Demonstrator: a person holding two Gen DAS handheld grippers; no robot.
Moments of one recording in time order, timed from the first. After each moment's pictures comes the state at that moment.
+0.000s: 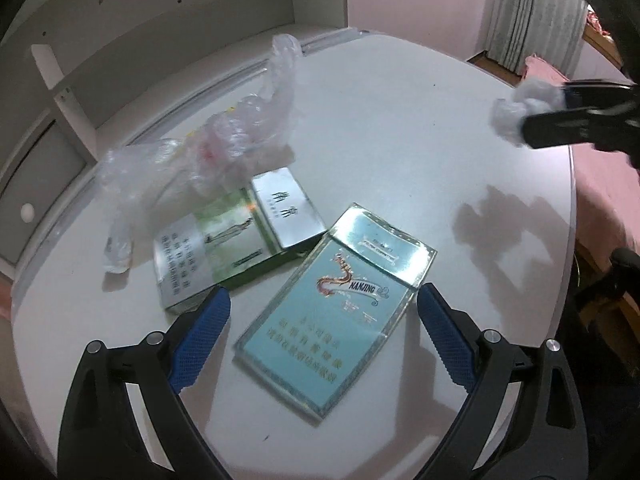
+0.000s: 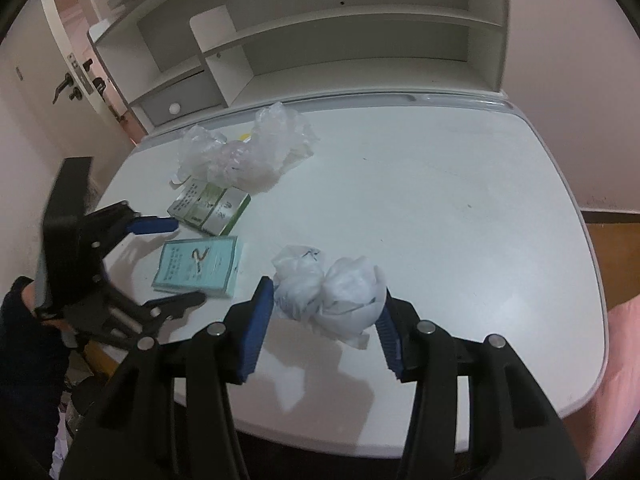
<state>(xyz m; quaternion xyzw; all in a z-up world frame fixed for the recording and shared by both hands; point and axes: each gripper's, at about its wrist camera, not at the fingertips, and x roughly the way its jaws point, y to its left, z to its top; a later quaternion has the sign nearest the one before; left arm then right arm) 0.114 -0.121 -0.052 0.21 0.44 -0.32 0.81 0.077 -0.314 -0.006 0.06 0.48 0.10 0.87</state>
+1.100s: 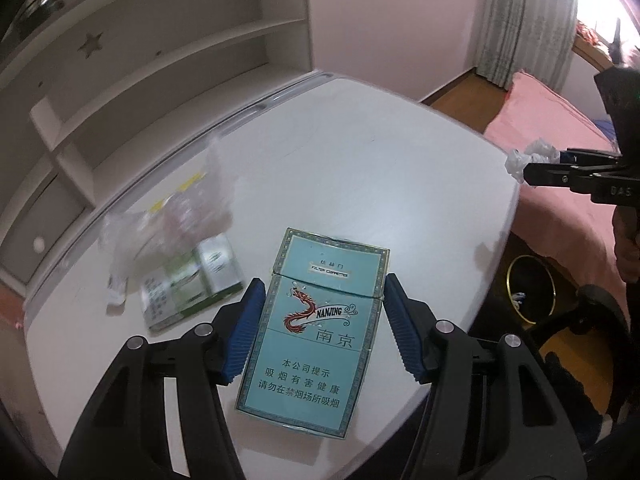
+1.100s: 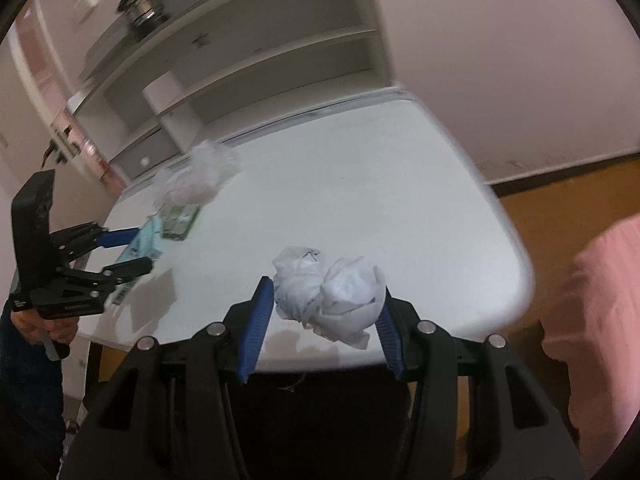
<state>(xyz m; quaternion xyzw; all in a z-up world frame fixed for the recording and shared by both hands) 0.068 -0.184 0.016 0.20 0.41 -0.35 0.82 -0.032 -0.429 0.010 0.16 0.43 0.01 0.89</state>
